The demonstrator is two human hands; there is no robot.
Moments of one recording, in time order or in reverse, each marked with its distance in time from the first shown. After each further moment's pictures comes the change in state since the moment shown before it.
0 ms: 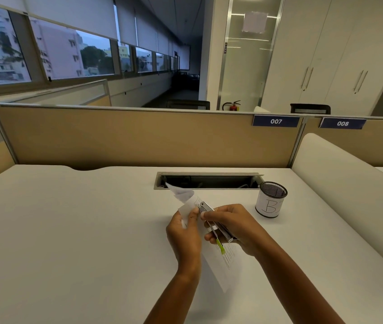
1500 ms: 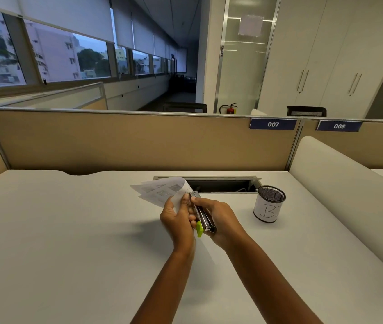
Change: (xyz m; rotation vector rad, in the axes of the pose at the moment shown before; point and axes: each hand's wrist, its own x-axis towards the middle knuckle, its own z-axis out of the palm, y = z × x) left_hand 0.046 -0.007 0.024 -0.280 0.000 0.032; right_hand 0.039 -0.002 0.020 0.468 0.062 0.054
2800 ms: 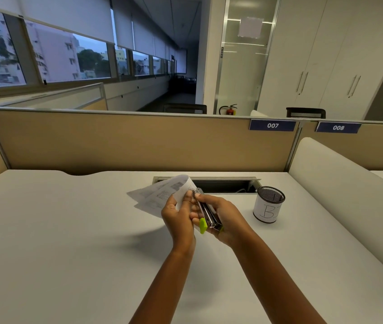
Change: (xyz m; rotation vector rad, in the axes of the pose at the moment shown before) left_hand -0.003 0.011 0.002 0.010 -0.046 -0.013; right_hand 0.004 -0.006 -0.011 0.041 -0.077 0.014
